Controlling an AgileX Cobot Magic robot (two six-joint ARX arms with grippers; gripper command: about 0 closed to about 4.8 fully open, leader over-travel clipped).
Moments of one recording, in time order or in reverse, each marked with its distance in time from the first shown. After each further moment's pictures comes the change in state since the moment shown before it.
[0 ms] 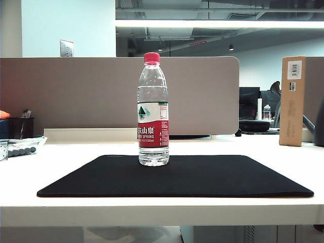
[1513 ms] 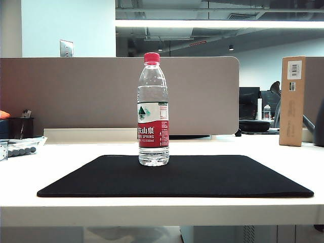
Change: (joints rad) left arm 0.004 0.000 0.000 0.000 0.000 0.000; right arm 0.000 0.000 0.000 0.032 0.000 0.000
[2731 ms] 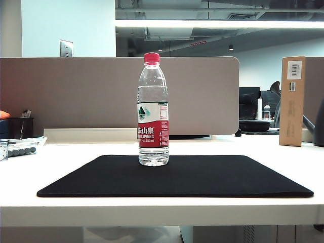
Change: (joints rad) left arm 0.115 0.000 0.000 0.002 0.000 0.023; right arm 0.000 0.000 0.000 0.000 0.000 0.000
